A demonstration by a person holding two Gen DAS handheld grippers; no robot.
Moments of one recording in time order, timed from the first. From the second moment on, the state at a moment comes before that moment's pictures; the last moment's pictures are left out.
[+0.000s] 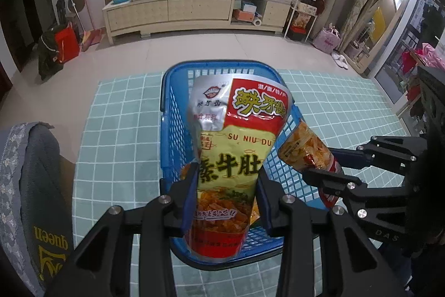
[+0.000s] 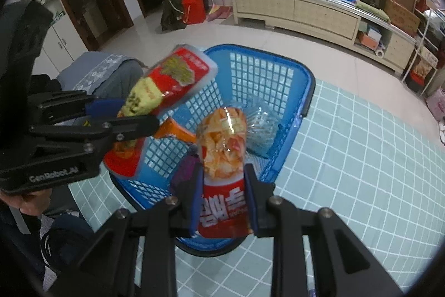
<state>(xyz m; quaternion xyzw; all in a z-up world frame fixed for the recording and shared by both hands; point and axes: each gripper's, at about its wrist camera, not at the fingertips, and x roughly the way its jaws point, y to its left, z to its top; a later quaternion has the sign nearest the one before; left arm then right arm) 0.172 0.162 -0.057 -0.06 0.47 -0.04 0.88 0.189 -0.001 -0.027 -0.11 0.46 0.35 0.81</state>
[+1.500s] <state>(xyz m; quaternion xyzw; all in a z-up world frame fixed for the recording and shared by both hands) 0.117 0.070 -0.027 0.03 0.43 -0.06 0.90 0.152 -0.102 0.015 -0.06 0.42 0.28 0.86</state>
